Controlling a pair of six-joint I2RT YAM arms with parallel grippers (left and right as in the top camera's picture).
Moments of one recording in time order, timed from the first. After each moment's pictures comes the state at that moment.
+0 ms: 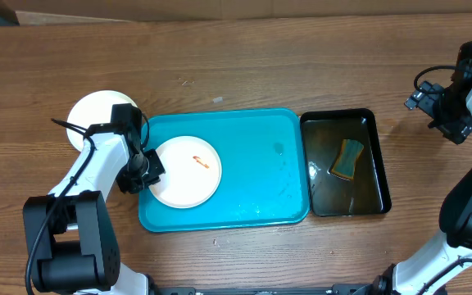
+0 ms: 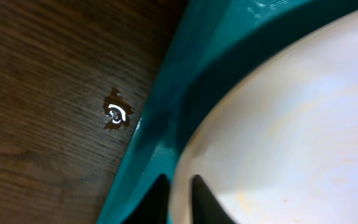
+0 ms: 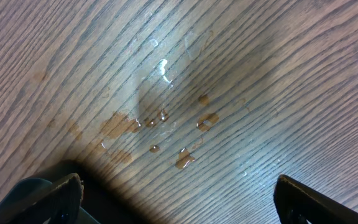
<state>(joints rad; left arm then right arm) 0.06 1.72 1.03 -0.92 0.01 -0.43 -0.33 1.93 1.60 -1.05 0.02 0.41</state>
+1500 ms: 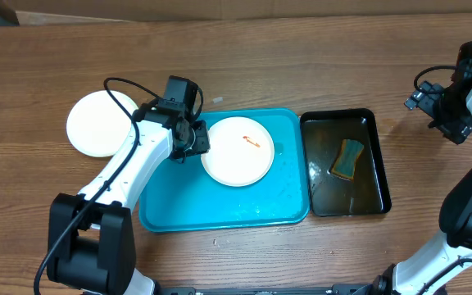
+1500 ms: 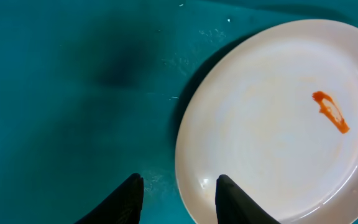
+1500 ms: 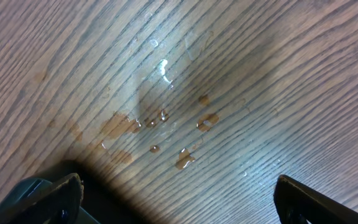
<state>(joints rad) -0.26 1.72 1.20 -0.79 0.05 -0.43 -0.33 1.93 1.60 -1.04 0.02 0.41</state>
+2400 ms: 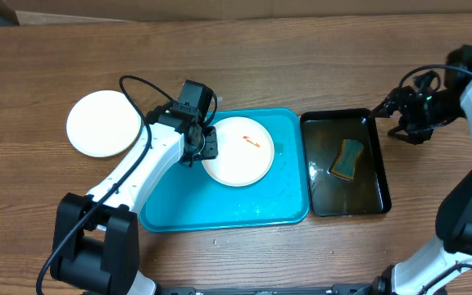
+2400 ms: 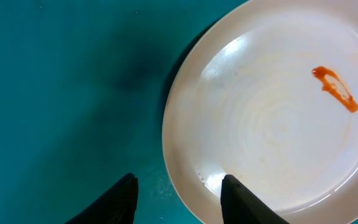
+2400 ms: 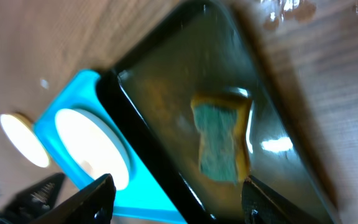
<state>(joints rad) -0.33 1.72 1.20 -0.81 -0.01 -0.42 -0.27 1.89 1.60 -1.29 -0.52 0.25</state>
